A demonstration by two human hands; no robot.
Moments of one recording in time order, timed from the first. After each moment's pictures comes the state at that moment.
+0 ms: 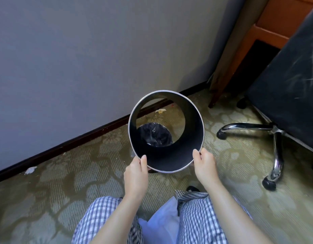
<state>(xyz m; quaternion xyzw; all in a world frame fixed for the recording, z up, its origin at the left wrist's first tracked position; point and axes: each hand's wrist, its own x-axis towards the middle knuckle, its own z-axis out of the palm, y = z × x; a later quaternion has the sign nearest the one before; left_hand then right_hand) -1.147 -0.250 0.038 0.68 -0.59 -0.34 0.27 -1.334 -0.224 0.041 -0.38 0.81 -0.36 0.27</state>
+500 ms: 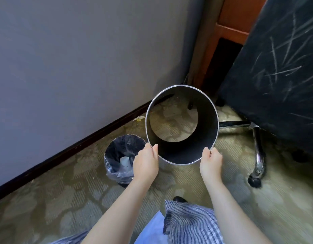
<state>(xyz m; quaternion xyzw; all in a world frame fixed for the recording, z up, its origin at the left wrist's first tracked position) -1.294 -0.313 0.031 0.62 -0.71 -0.29 0.13 -1.446 -0.241 0.012 -0.19 0.83 -0.48 0.19</state>
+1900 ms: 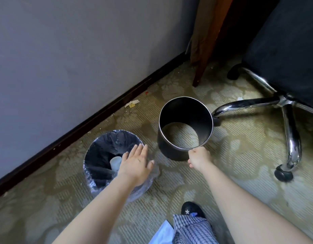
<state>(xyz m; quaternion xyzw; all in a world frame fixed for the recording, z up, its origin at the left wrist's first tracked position) -1.296 -0.420 -0.126 0.47 -0.83 -0.21 -0.20 -1.493 -0.350 -0.199 -0.16 0.87 -0.20 0.41</state>
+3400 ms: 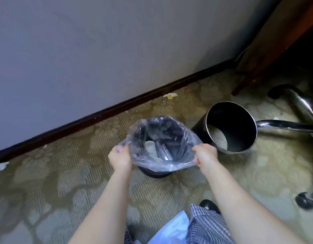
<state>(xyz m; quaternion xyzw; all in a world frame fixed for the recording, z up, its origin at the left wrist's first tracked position) -1.134 -0.432 -0.138 0.77 -0.21 -0.47 0.38 -1.347 -0.396 -0.132 -0.04 0.81 -0.37 0.46</state>
